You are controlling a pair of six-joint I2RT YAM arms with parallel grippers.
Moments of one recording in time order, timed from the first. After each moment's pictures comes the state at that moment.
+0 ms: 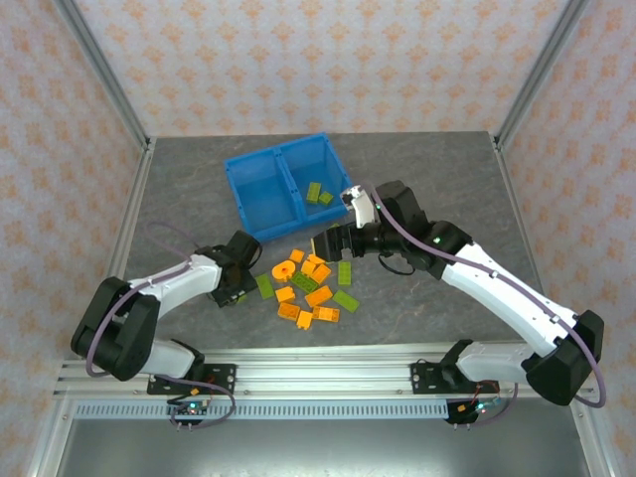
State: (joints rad) left arm -0.40 1.39 0.65 -0.67 -0.17 -1.04; right arm 0.73 1.21 1.15 -0.56 -0.38 0.43
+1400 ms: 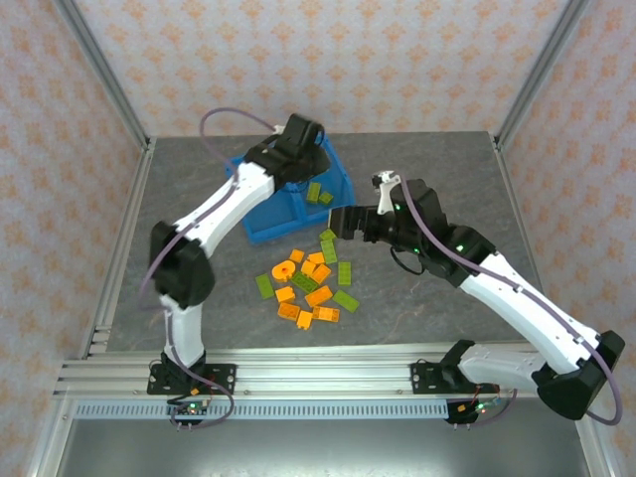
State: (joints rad) left arm -0.50 2.00 1.94 -0.71 -0.12 -0.90; right arm 0.73 1.10 1.18 -0.58 -0.03 0.56
